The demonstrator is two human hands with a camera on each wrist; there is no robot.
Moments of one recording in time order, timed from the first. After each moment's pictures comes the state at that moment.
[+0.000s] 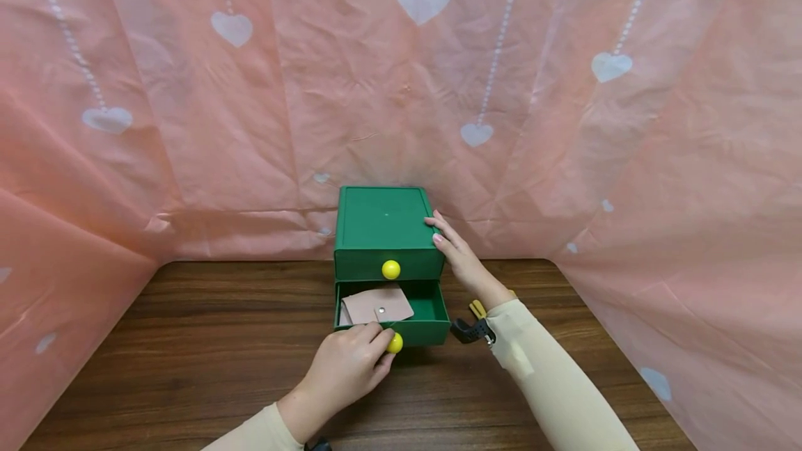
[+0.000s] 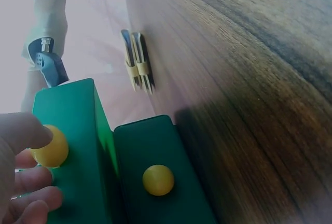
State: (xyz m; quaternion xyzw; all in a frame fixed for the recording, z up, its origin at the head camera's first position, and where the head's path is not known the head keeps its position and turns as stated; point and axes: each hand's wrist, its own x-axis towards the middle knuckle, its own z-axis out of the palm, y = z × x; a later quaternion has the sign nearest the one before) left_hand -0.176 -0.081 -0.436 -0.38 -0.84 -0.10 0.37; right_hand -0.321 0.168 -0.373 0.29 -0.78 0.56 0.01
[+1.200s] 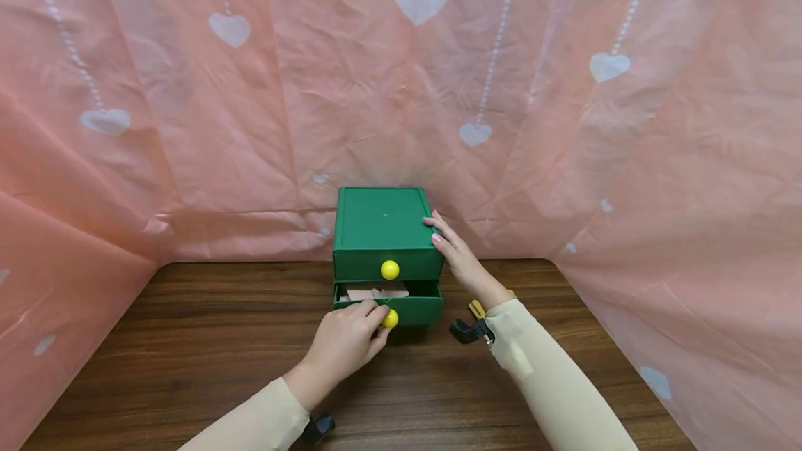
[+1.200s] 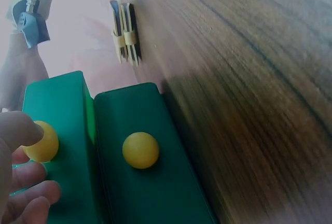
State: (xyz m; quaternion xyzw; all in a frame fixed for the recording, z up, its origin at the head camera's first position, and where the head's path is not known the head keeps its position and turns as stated) left_hand -0.211 -0.083 -0.436 -0.35 -0.85 -0.11 0.39; right_hand -0.320 0.167 -0.371 0.28 -0.77 0.57 0.00
